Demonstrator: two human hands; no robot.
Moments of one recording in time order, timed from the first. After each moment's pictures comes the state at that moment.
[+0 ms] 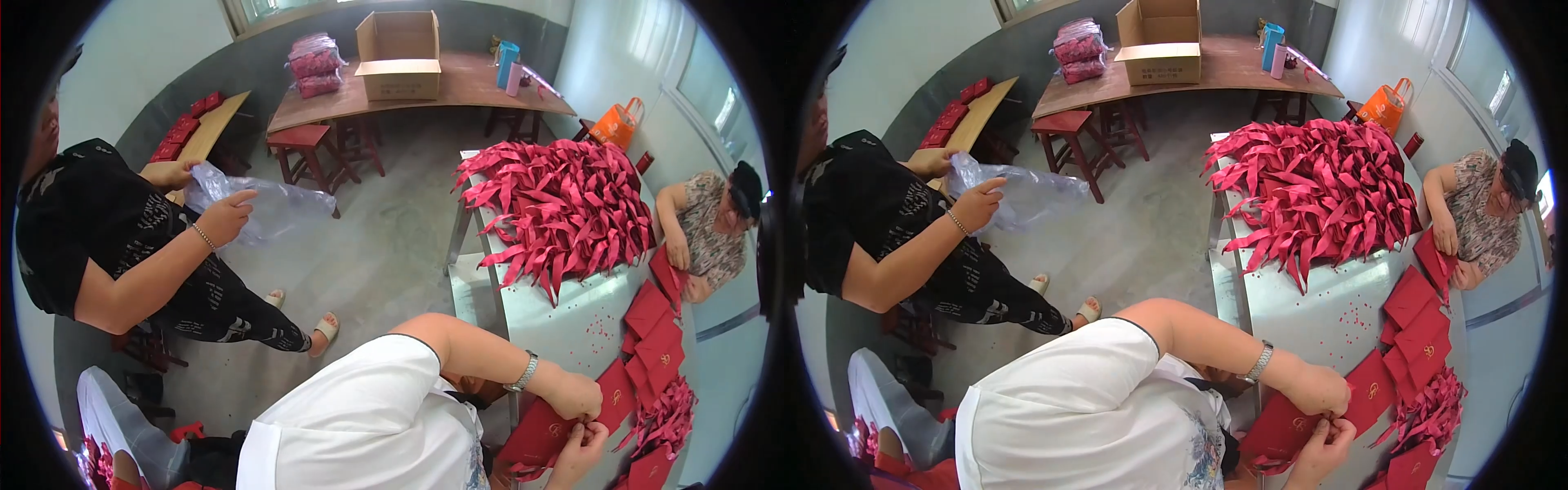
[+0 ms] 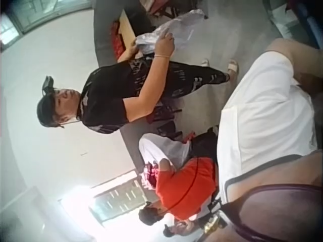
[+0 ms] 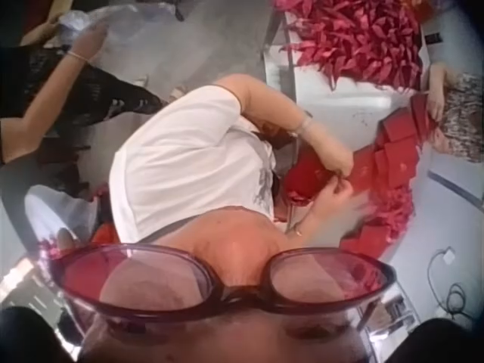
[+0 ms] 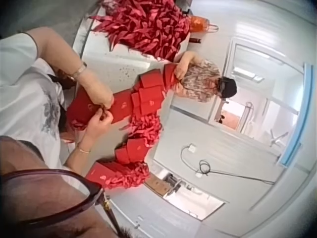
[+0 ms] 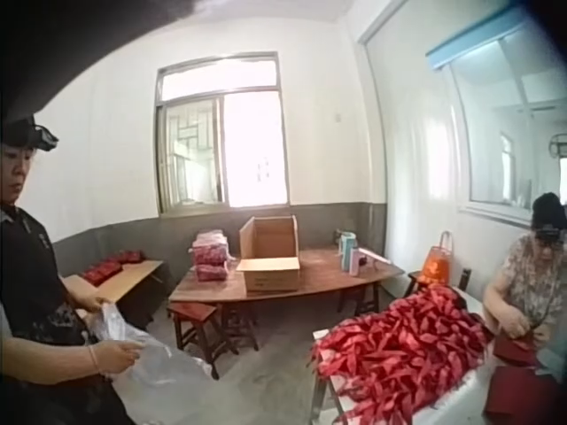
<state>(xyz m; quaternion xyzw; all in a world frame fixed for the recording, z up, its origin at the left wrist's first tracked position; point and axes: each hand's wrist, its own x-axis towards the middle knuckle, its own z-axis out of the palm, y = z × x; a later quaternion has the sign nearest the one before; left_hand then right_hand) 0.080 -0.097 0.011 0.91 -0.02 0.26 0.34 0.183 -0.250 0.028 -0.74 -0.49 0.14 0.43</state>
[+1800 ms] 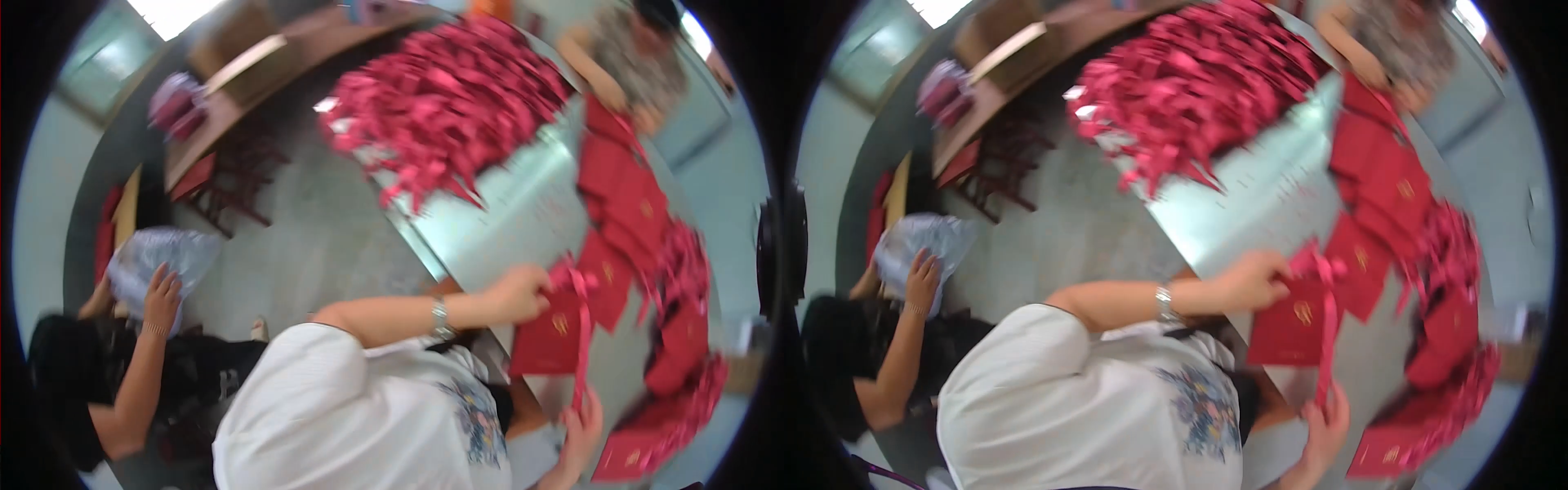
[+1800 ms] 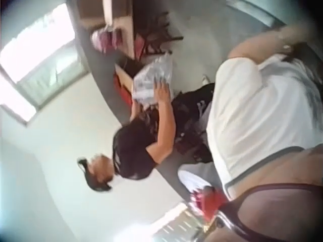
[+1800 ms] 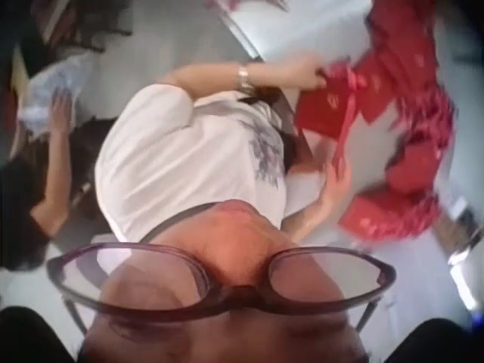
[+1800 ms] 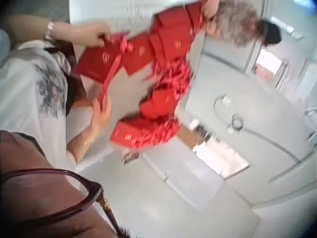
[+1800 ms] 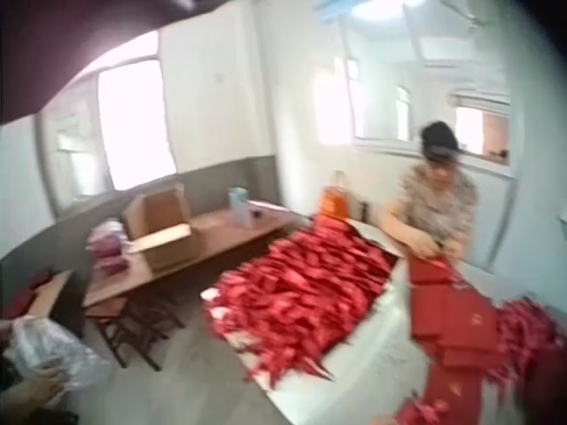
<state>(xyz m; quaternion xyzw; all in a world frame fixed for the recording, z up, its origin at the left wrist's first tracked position) 0.052 -0.112 -0.041 0.77 0.29 0.28 0.49 0.202 -0.389 0.031 -0.76 -0.22 0.38 0.48</state>
